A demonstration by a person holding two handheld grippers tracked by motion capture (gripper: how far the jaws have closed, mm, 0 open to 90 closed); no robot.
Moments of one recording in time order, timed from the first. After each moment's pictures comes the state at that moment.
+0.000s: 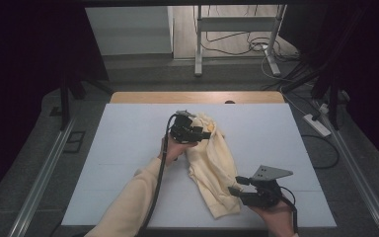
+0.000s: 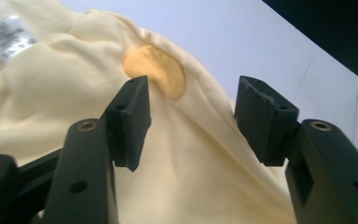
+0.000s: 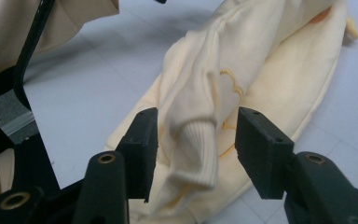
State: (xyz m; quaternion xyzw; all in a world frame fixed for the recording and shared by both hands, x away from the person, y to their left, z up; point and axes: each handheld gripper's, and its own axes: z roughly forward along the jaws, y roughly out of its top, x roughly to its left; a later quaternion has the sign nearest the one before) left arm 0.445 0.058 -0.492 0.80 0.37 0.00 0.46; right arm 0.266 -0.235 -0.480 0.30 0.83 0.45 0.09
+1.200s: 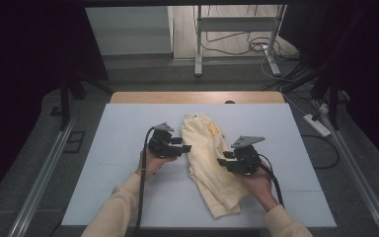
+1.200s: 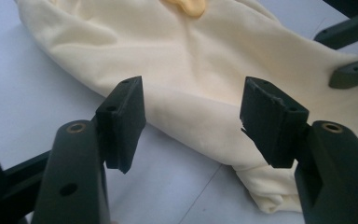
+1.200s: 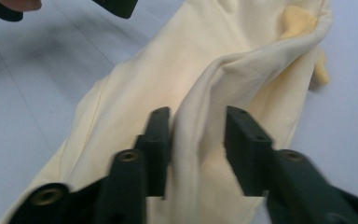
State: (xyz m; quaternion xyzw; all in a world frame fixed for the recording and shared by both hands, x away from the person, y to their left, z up) left arm 0.392 0.111 -0.501 0.81 0.38 0.02 0.44; right arm 0.354 -0.193 -0.481 0.30 0.86 0.39 0.12
